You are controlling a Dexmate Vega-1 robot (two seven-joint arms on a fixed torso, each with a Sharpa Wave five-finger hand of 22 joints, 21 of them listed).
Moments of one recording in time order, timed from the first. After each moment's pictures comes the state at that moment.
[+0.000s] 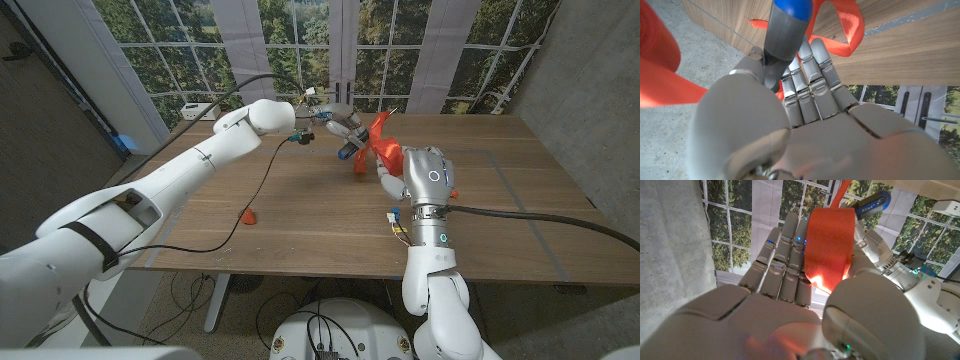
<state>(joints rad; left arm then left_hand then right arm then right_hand) 0.28 0.55 0.80 -1.47 0.05 -0.07 -0.50 1.00 0.00 0.48 -0.11 0.19 0.88 0.03 0.37 0.52 0.97 -0.06 0.38 0.75 1.15 -0.05 0.32 0.73 0.64 -0.06 1.21 0.18 -1.40 -0.47 -0.67 -2.26 -1.30 -0.81 -0.45 0.72 0.00 0.48 -0.12 0.17 0.96 0.11 0.55 0.26 1.04 0.01 0.80 0.40 0.99 -0.06 0.45 0.66 0.59 0.02 0.51 0.19</state>
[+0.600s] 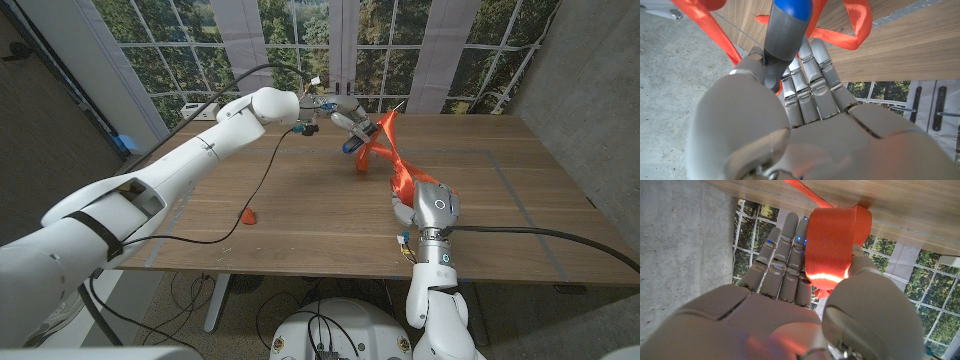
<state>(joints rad) 0.24 0.54 0.81 -1.47 0.03 -0.06 -0.54 1.00 0.00 0.48 -0.11 0.19 0.88 0.03 0.37 0.52 0.97 -0.07 0.38 0.75 1.15 -0.05 0.32 0.72 0.64 -0.06 1.21 0.18 -1.40 -0.46 -0.66 -2.15 -1.18 -0.94 -0.45 0.73 -0.01 0.48 -0.12 0.17 0.96 0.11 0.55 0.26 1.04 0.01 0.80 0.40 1.00 -0.06 0.45 0.66 0.59 0.02 0.51 0.19</state>
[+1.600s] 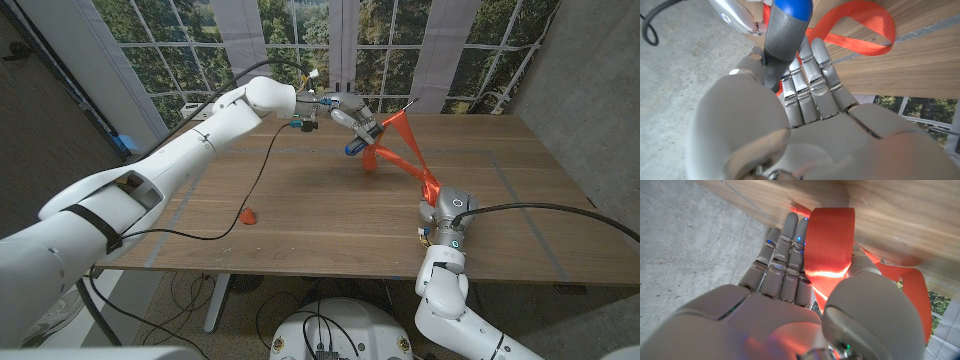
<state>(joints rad) 0.21 0.54 0.80 -1.43 -0.15 -0.15 -0.74 1.00 0.00 0.48 -0.11 0.19 0.89 0.02 0.36 0.53 0.97 -0.07 0.37 0.75 1.15 -0.05 0.32 0.73 0.64 -0.06 1.21 0.18 -1.15 -0.54 -0.71 -1.93 -0.91 -1.17 -0.49 0.73 -0.01 0.48 -0.11 0.17 0.96 0.11 0.55 0.26 1.04 0.01 0.80 0.40 1.00 -0.06 0.45 0.66 0.59 0.02 0.51 0.19</state>
